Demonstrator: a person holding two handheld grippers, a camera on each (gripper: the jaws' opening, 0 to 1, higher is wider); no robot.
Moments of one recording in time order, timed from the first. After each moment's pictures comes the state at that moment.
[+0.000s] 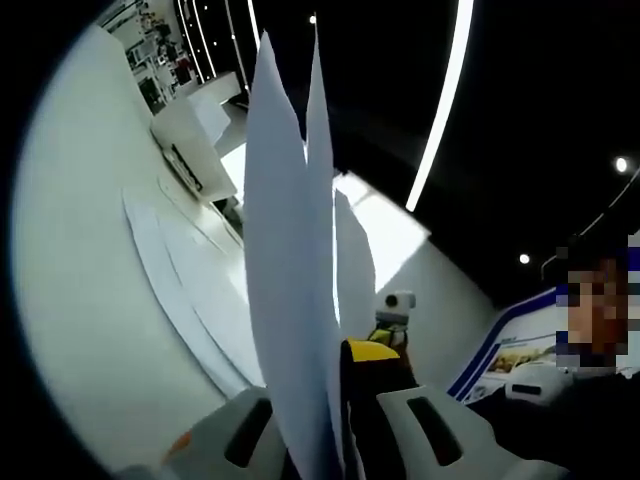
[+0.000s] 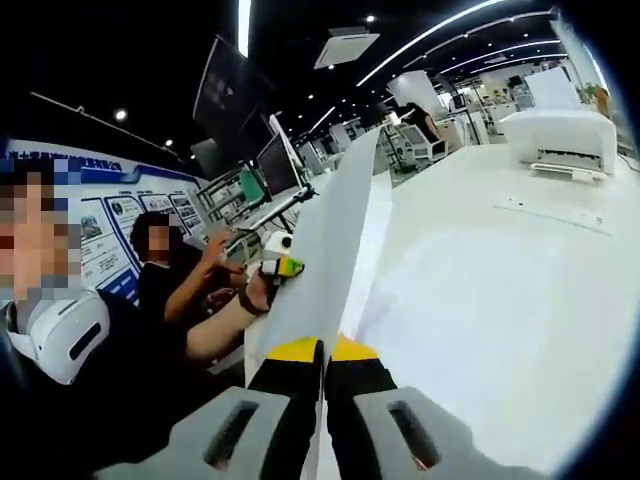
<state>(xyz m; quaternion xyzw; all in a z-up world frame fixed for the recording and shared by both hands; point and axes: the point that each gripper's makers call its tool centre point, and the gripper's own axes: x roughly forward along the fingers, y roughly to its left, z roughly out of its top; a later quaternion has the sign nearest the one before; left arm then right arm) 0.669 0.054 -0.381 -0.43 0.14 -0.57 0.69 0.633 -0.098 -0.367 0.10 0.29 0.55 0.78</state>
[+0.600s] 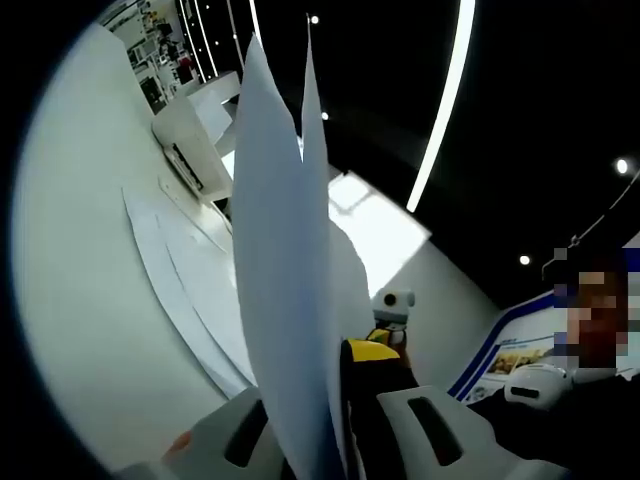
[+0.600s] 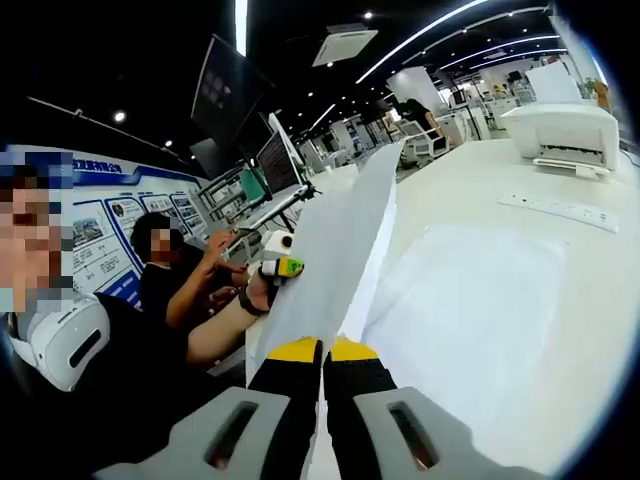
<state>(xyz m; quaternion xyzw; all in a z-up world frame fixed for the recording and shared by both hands) 0.673 0.058 -0.383 -0.43 0.14 -0.57 0.69 0.636 -0.091 -0.369 0.10 0.30 0.55 0.77</state>
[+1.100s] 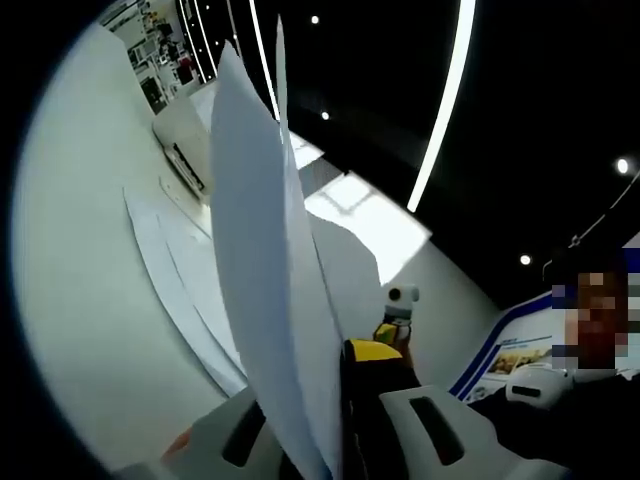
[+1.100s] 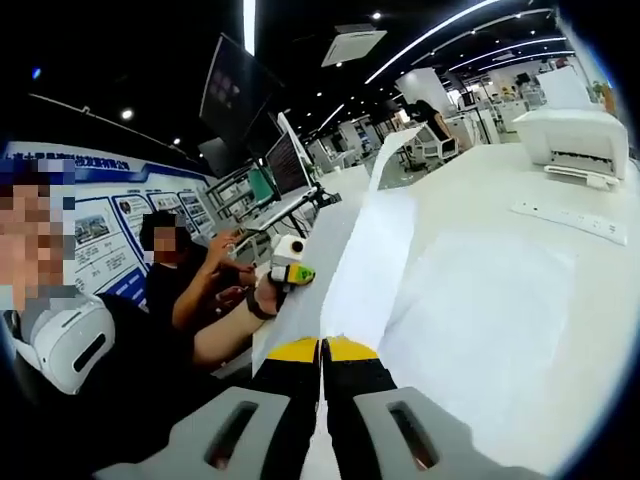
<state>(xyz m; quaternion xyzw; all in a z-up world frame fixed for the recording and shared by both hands) 0.675 0.060 -0.385 -0.43 0.14 -0.57 0.69 0.633 -0.079 -0.357 0.09 0.29 0.57 0.76</state>
